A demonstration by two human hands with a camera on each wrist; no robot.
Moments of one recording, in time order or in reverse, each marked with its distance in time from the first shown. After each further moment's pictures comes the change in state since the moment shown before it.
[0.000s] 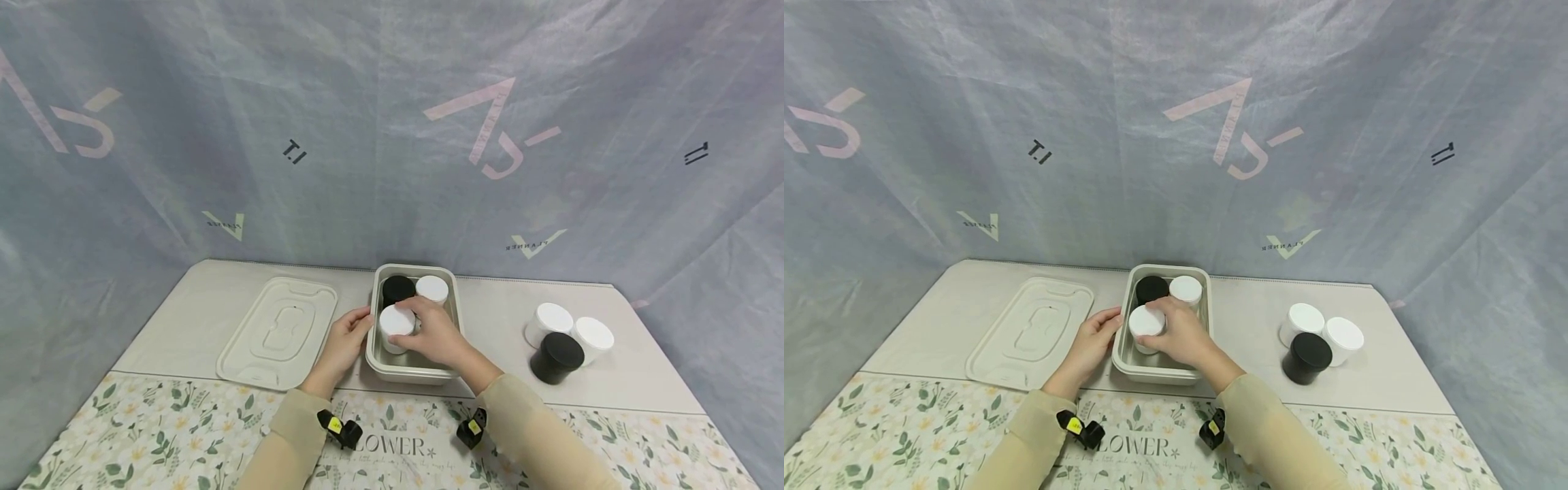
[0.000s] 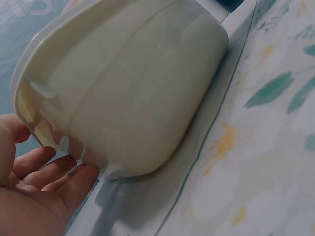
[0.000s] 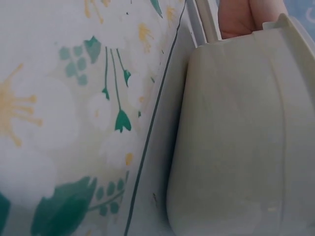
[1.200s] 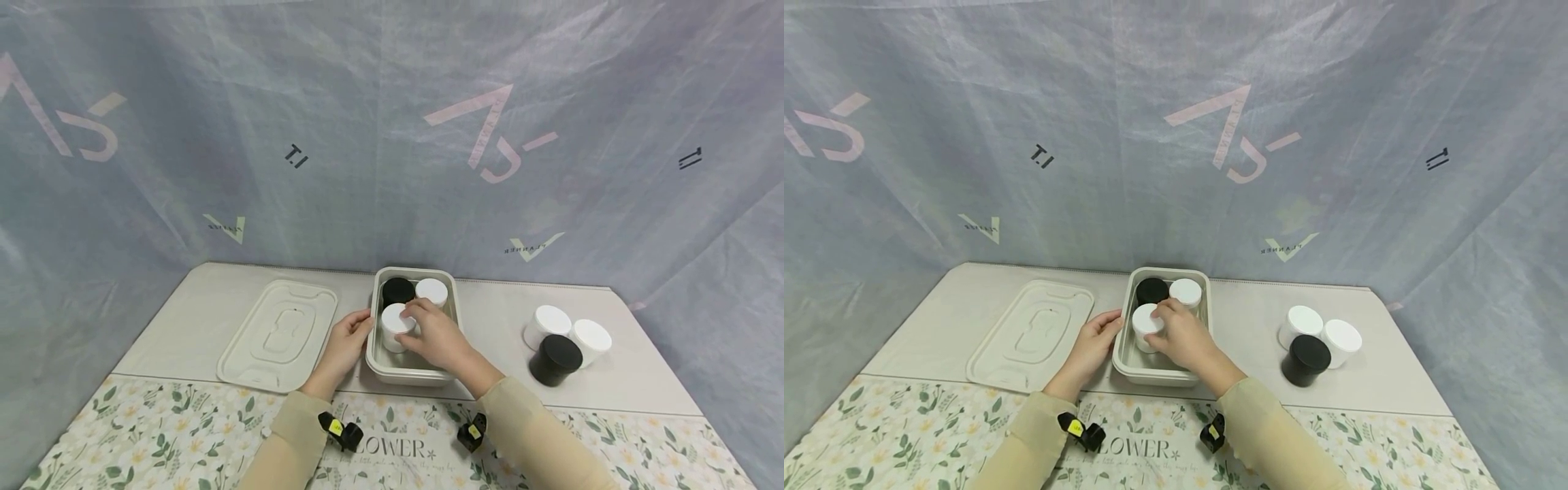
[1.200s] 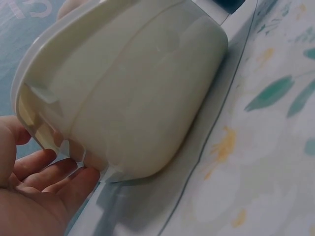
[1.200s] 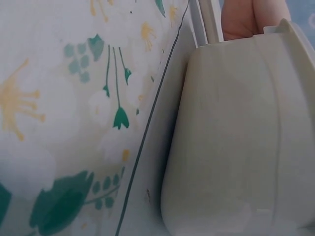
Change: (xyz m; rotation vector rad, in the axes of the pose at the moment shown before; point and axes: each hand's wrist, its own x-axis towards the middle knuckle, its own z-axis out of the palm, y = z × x) left_hand -0.001 0.003 0.000 0.020 0.003 0.005; right_hand -0.005 -0.008 -0.004 -0.248 -0.005 0.030
